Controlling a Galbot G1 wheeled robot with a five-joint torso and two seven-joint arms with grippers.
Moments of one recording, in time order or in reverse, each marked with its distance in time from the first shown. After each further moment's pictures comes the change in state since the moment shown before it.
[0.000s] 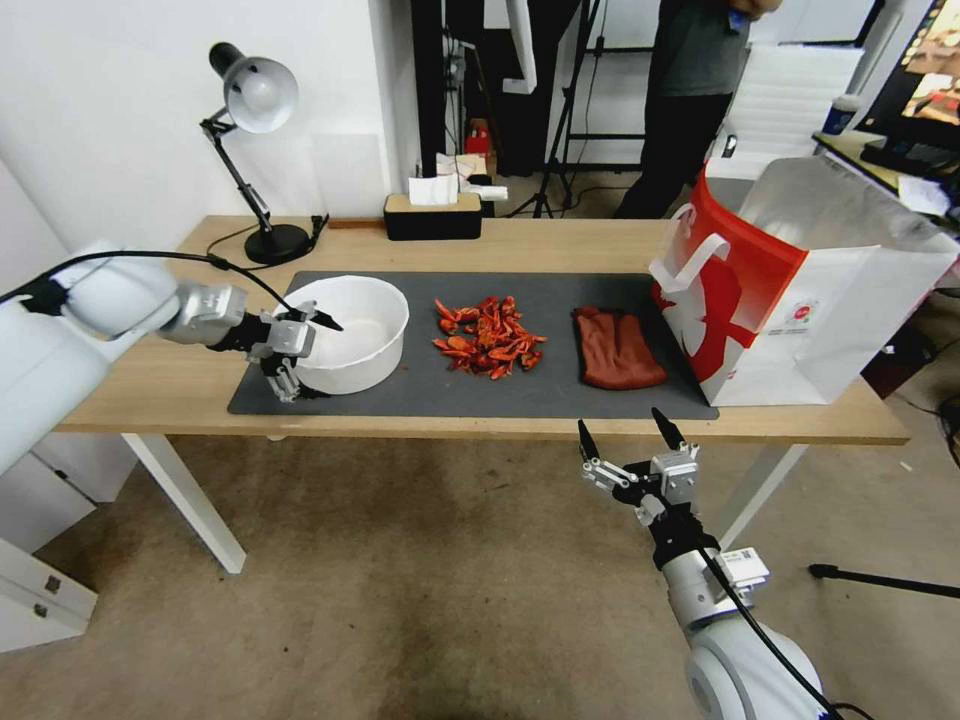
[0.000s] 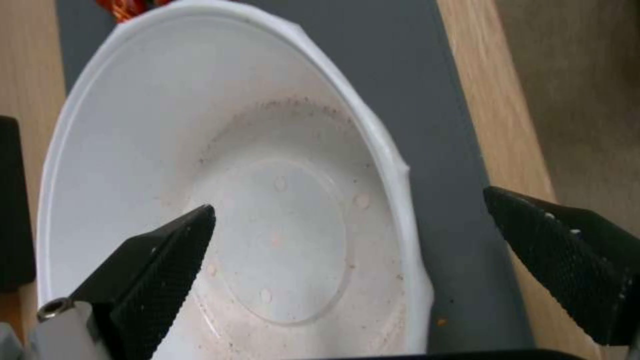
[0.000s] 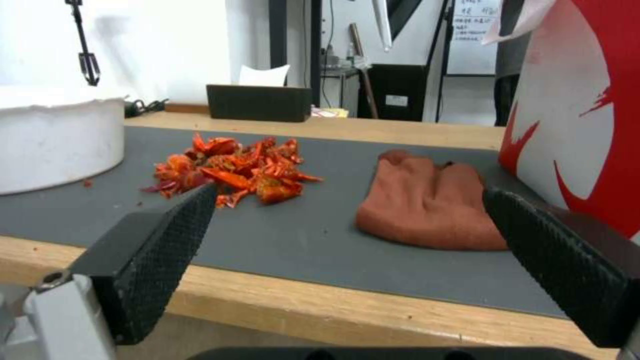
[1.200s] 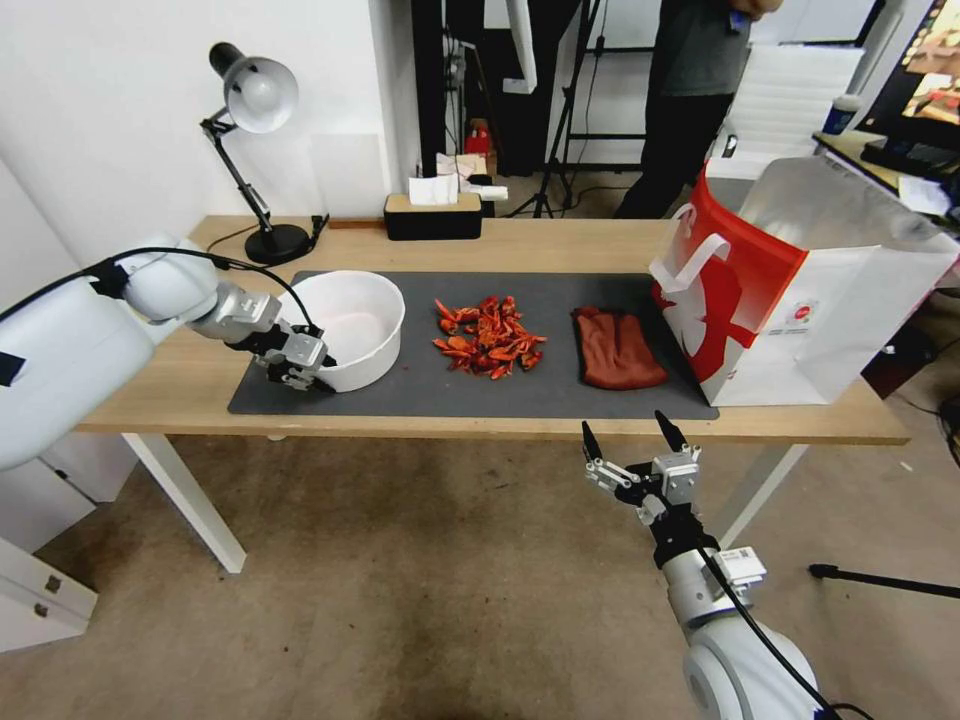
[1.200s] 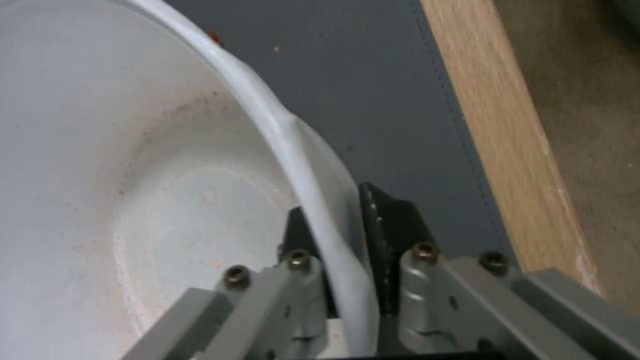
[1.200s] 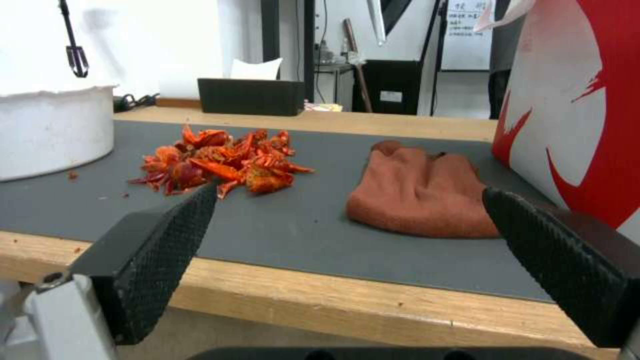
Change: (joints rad) left arm -0.094 -0.046 0.143 0.083 0.039 -0.057 0.038; right arm 0.004 0.007 0.002 -0.021 -0.001 0.010 0.005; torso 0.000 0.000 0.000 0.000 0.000
